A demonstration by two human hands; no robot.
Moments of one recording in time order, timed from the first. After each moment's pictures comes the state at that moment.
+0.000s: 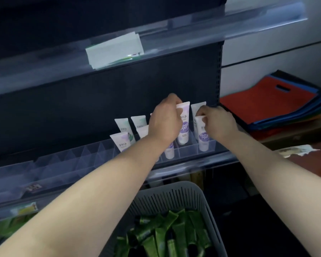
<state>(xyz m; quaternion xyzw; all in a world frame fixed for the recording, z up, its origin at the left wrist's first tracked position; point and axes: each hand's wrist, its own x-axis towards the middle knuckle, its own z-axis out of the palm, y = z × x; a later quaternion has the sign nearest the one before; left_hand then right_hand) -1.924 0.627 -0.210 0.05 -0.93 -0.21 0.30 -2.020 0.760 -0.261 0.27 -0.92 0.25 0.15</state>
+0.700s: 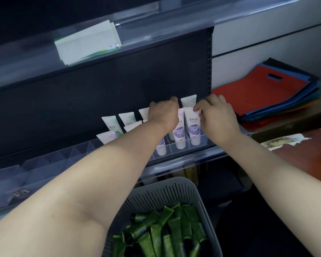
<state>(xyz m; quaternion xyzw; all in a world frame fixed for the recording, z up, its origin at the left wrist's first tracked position) -1.981 0.626 -0.229 0.06 -0.99 0.01 0.12 -2.018 0.779 -0.277 0.28 -0.88 0.20 0.31</state>
